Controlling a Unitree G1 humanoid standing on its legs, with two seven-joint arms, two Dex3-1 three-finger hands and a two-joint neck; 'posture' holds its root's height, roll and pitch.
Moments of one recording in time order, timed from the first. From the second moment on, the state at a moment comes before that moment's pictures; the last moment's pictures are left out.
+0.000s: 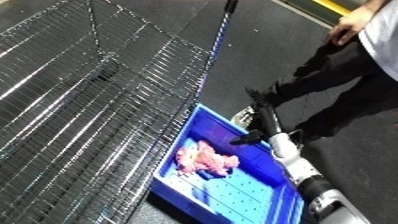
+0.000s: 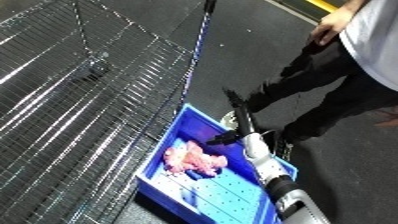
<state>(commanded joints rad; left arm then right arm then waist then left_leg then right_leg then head) 0.14 0.39 -0.01 0.10 -0.42 -0.13 0.18 0.11 -0.66 -0.53 0.49 0.17 -0.14 -0.28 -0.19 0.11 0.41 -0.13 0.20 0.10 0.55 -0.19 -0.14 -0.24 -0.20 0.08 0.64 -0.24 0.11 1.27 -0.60</state>
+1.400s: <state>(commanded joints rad) 0.05 0.39 -0.03 0.08 -0.41 -0.11 0.21 -0.23 -0.52 -0.06 0.09 0.16 -0.12 -0.18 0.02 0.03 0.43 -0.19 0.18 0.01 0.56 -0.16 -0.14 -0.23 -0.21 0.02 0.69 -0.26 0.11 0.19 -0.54</state>
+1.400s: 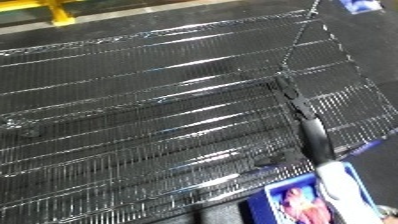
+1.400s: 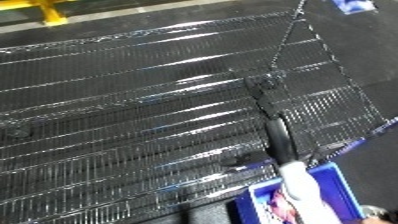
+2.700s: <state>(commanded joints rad) 0.03 0.37 -0.02 0.07 -0.37 -0.10 0.22 -0.27 -0.59 0.03 0.09 0.04 -0.10 -0.14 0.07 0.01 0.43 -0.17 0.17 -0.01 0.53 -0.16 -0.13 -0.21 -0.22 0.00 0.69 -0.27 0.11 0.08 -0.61</state>
